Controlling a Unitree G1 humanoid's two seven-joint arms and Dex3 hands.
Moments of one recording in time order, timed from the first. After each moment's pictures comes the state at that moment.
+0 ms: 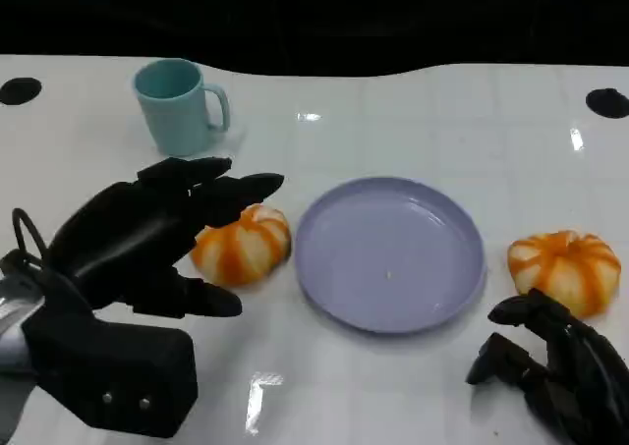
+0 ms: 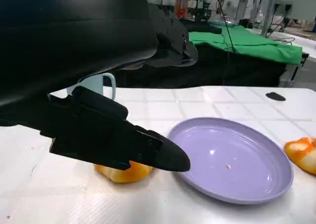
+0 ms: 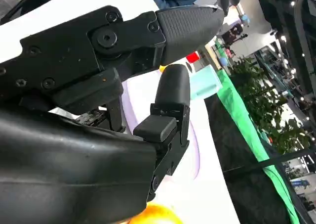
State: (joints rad) left arm -0.22 0.43 -0.09 -0.02 0.55 -0.40 -0.32; right arm -0.09 0.02 -0.22 0.57 0.46 -0.15 0.73
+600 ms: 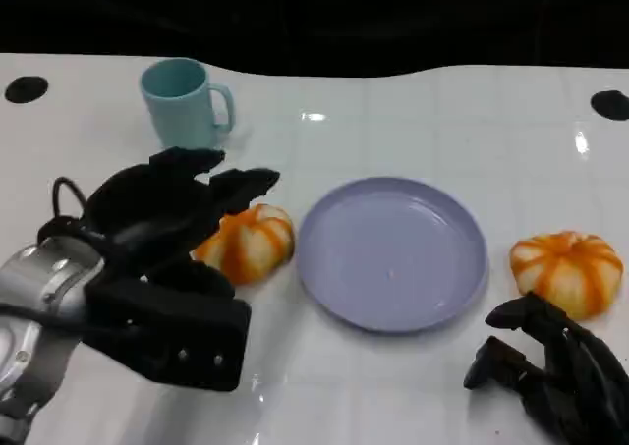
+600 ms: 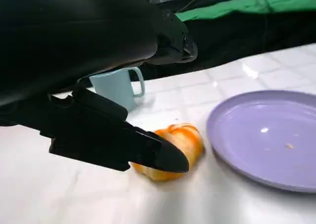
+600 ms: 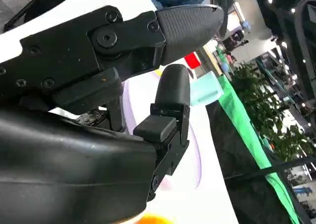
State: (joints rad) left arm -0.38 0.44 -0.26 0.05 0.81 -0.19 -0.33; right arm -0.08 0.02 -0.22 0.56 0.46 -0.15 0.74
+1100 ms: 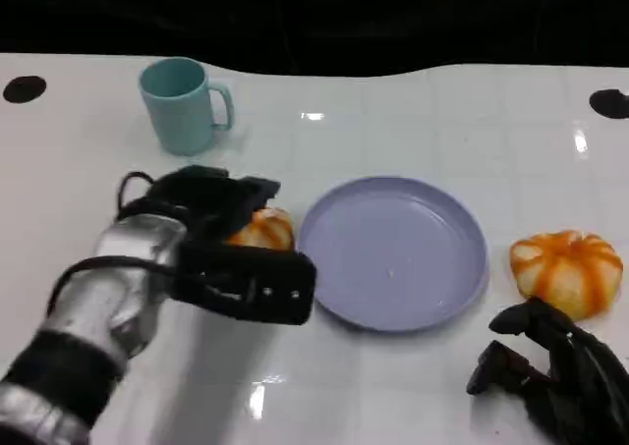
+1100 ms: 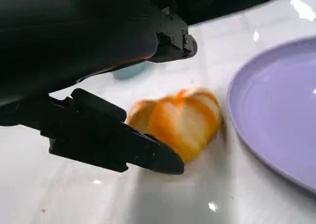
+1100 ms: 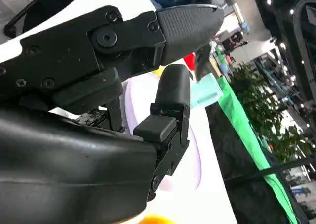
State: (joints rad) left arm -0.67 0.24 -0.48 0.61 0.90 0.00 -0.26; right arm -0.04 0.03 -0.22 0.52 0.46 -0.14 0.75
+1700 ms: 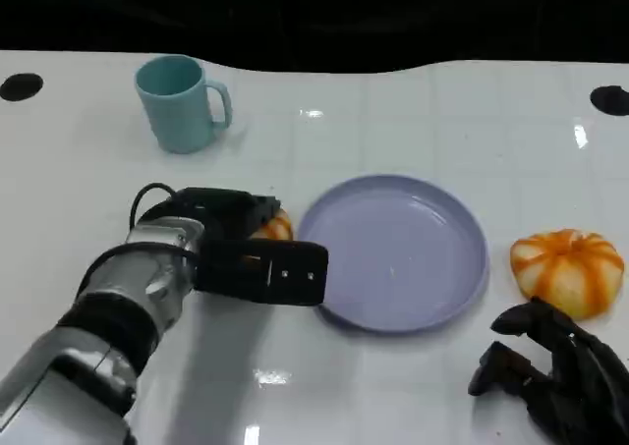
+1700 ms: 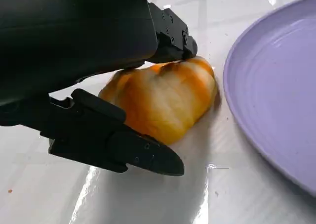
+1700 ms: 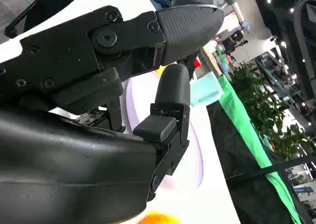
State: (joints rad) left arm -0.86 0.12 -0.54 1.11 0.80 -0.07 -0.12; right arm -0.04 0.02 -0.22 0.50 0.46 -0.12 0.75
